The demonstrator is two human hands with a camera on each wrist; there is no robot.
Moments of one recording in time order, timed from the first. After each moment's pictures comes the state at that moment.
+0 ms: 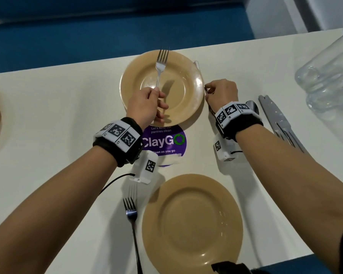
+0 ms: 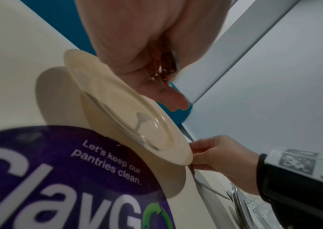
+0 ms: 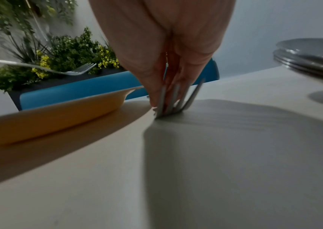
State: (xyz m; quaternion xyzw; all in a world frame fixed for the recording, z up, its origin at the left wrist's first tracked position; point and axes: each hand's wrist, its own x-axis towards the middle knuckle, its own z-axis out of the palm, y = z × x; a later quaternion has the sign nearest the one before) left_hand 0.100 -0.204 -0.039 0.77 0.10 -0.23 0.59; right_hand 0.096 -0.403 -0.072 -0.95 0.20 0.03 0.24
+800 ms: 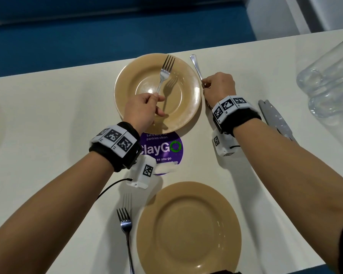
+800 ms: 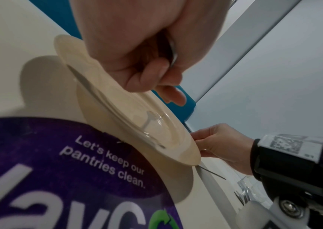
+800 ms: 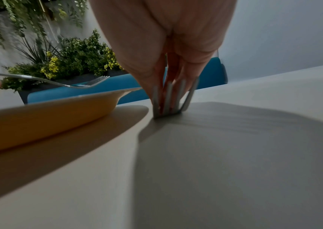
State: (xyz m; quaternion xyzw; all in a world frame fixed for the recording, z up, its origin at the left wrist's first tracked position) left_hand 0.109 -0.214 -0.044 0.81 0.09 -0.22 0.53; right_hand 0.126 -0.416 -0.079 -0.95 0.19 0.04 0.24
